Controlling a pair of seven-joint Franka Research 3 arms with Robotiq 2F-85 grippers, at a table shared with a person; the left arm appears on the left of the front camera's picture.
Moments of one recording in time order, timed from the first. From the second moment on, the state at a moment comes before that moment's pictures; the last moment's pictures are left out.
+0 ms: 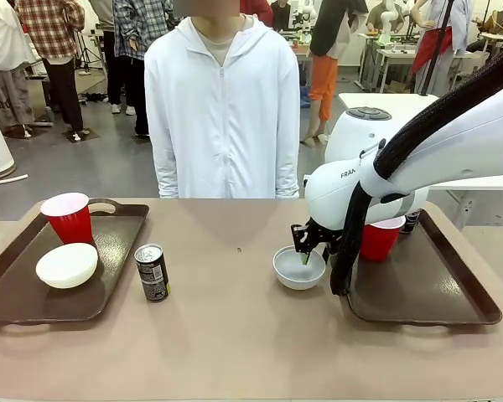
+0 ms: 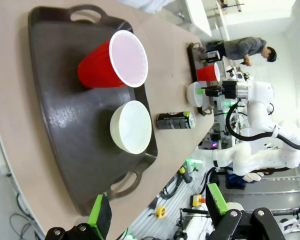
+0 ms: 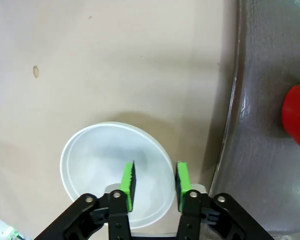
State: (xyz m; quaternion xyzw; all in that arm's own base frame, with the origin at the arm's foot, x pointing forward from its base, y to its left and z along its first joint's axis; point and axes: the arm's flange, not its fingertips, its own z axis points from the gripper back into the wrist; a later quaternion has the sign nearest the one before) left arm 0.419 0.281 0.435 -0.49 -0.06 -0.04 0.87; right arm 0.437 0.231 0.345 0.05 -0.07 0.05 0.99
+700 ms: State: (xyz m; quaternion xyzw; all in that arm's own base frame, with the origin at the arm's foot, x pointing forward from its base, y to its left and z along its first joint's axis) left arm 0.419 0.281 0.434 -0.49 -0.06 -0.04 0.87; right arm 0.435 0.235 0.352 0.06 -0.08 0.06 0.99
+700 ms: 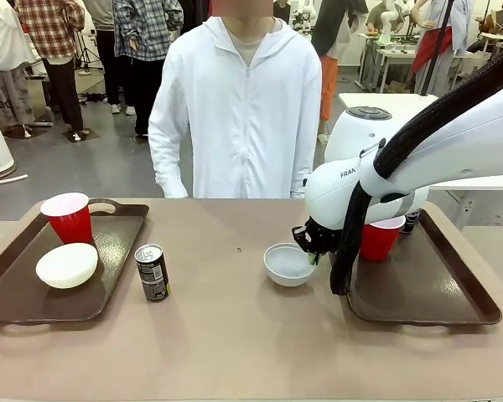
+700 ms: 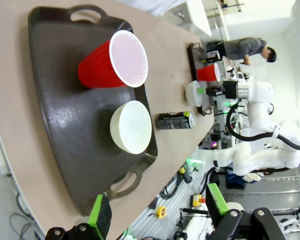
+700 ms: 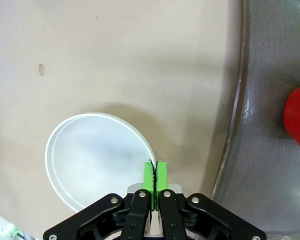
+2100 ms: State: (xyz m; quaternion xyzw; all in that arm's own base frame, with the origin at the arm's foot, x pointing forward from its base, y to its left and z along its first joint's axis) left arm 0.419 0.281 0.434 -0.49 -0.06 -0.04 0.87; right arm 0.372 0.027 0.453 0.05 -0.09 -0.01 0.99
